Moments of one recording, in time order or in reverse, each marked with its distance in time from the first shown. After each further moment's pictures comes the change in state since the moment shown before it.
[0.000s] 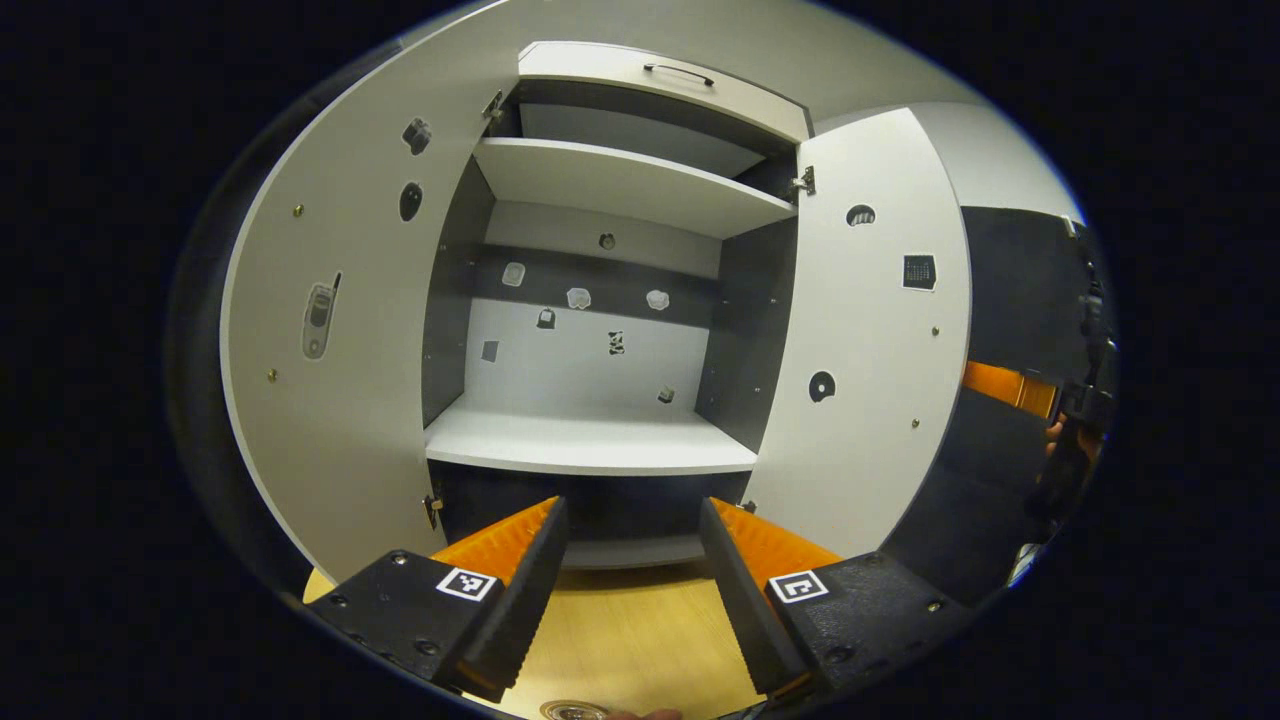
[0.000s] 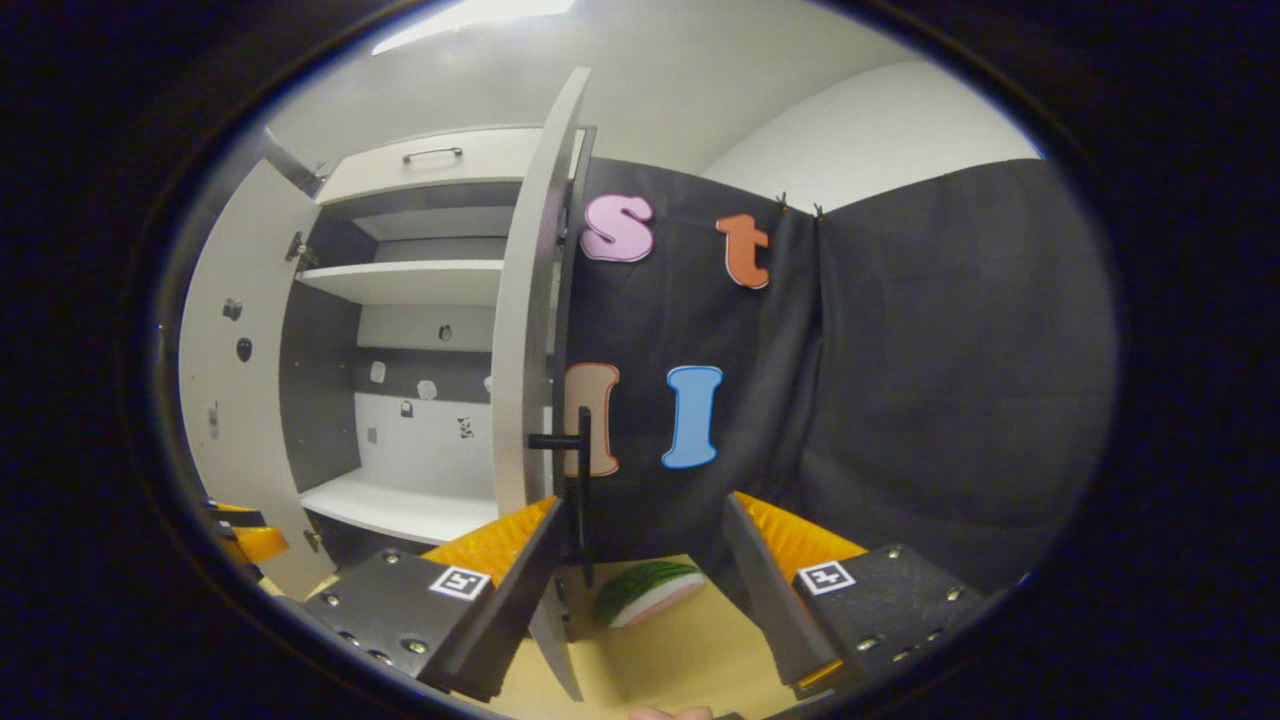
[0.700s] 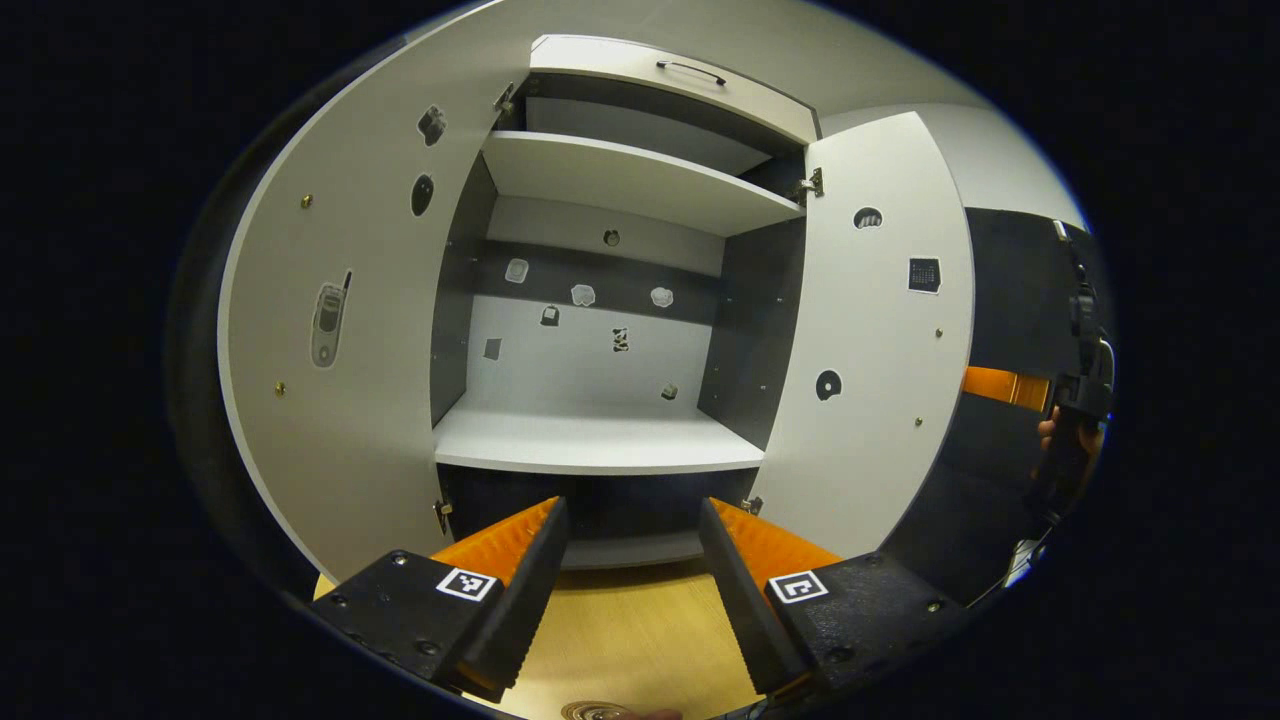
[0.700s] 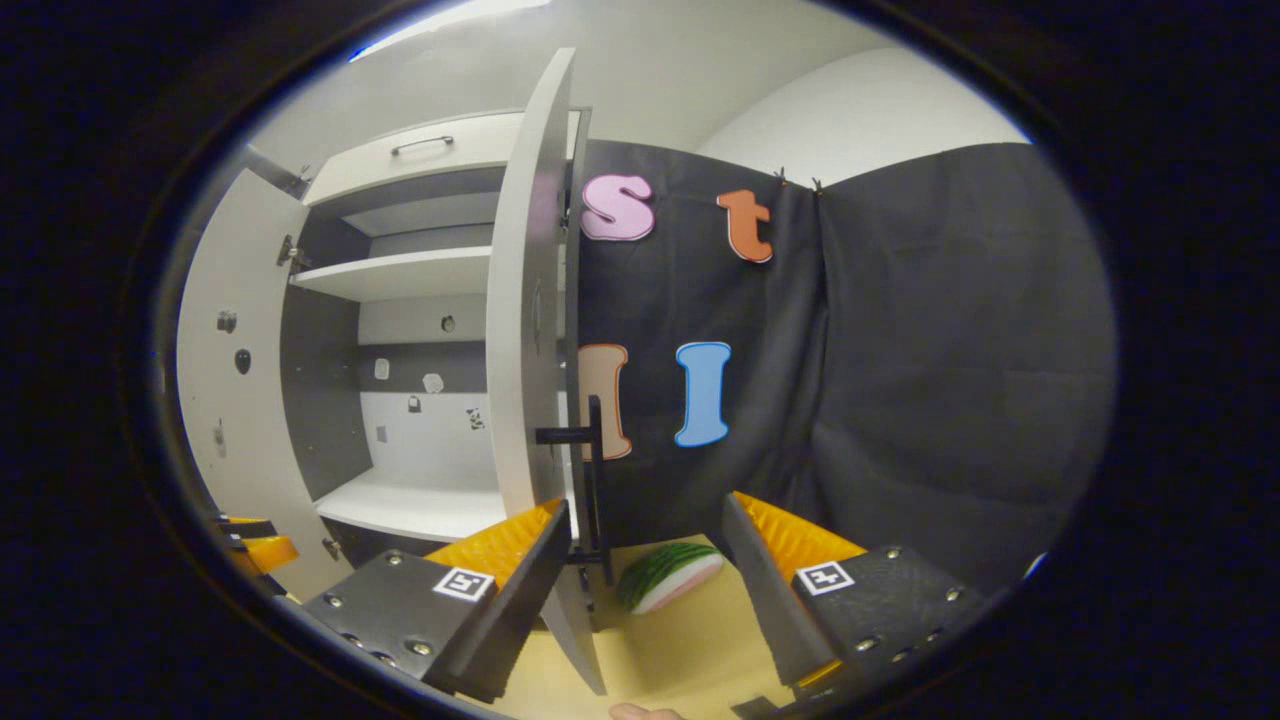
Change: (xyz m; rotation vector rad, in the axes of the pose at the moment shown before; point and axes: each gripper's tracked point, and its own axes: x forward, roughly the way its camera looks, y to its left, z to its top) left arm -0.003 0.021 0.004 0.005 0.022 -0.033; right arm -0.001 0.018 -0.006 0.036 0.065 -0.013
